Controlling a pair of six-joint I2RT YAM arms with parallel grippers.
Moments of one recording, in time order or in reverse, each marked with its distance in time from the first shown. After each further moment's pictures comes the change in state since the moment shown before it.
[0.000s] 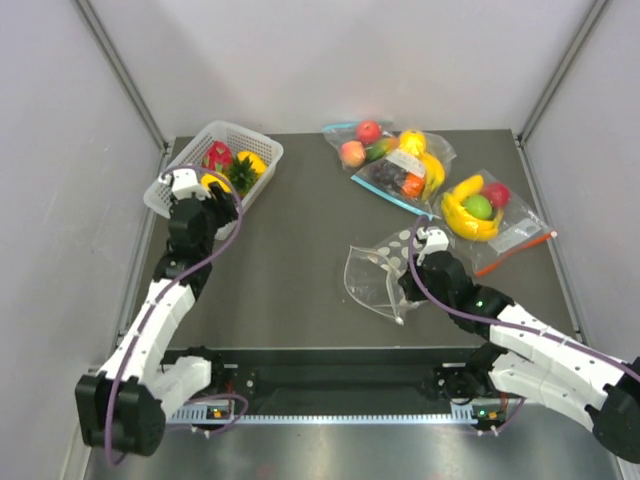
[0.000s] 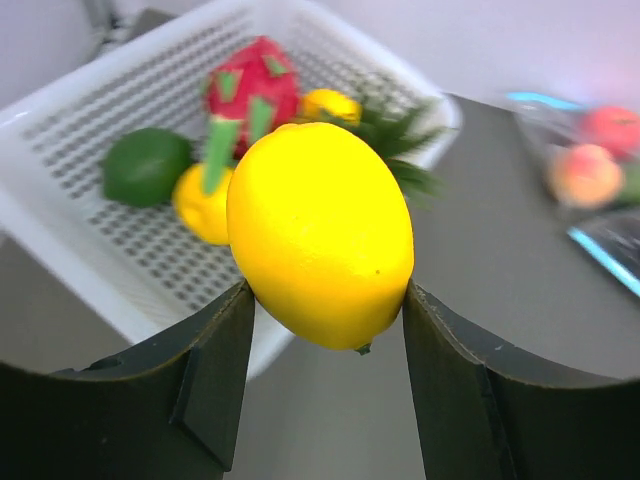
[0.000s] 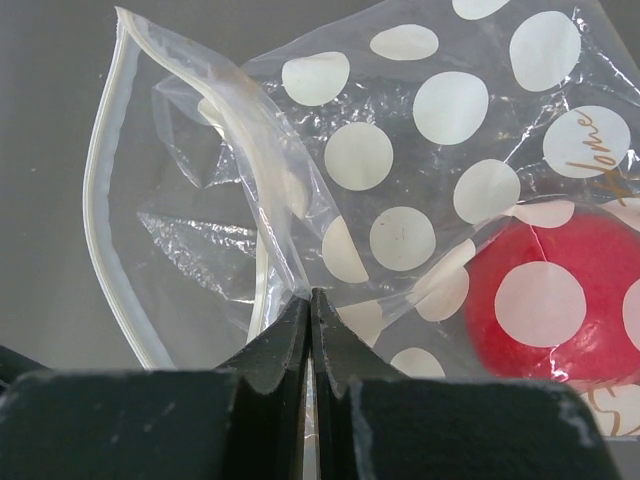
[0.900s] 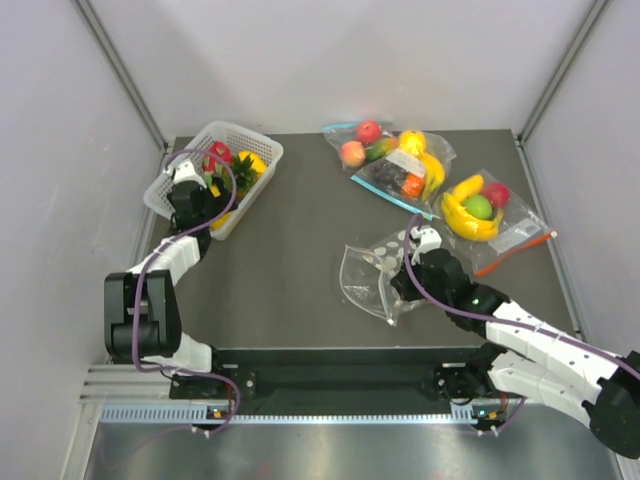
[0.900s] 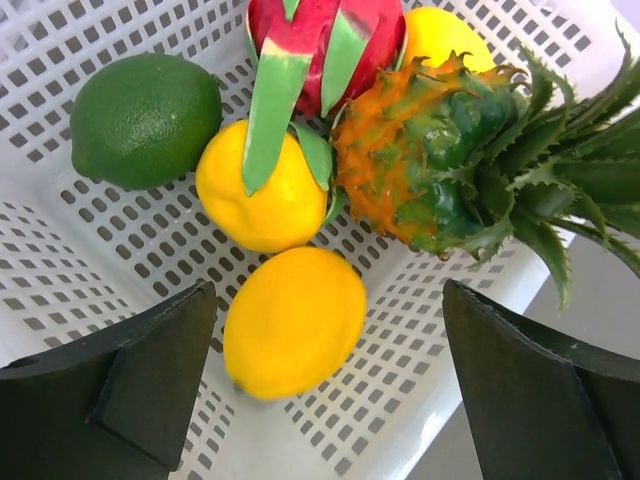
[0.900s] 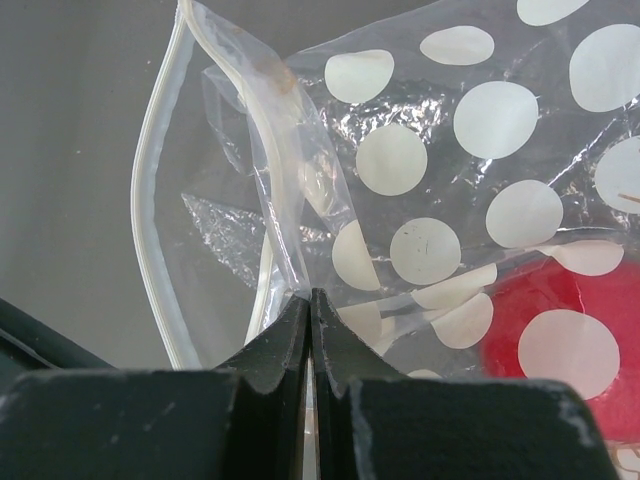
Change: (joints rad) left arm 0.264 0.549 0.095 0.232 0.172 -0.028; right arm -0.008 0.038 -0.002 0.068 -0.103 -0.015
